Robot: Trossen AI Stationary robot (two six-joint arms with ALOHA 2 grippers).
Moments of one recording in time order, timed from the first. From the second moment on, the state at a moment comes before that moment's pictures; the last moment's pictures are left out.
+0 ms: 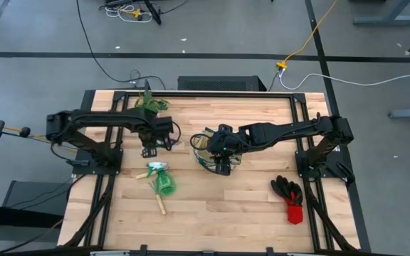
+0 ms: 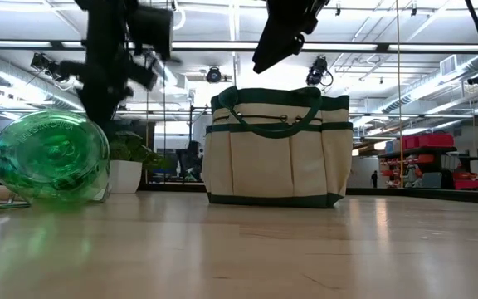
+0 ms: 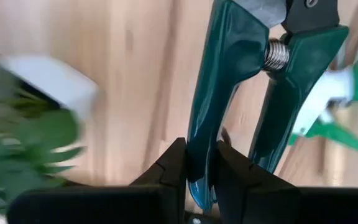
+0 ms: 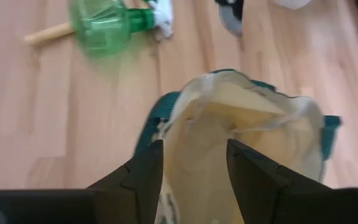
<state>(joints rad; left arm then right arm) 0.22 1.39 1.04 -1.19 -0.19 0.06 0.10 1.71 1.52 -0.75 0.15 0.09</state>
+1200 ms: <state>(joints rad) 0.22 1.11 1.11 -0.63 -0.34 0.10 0.03 1.71 1.52 -0.25 0.38 0.06</state>
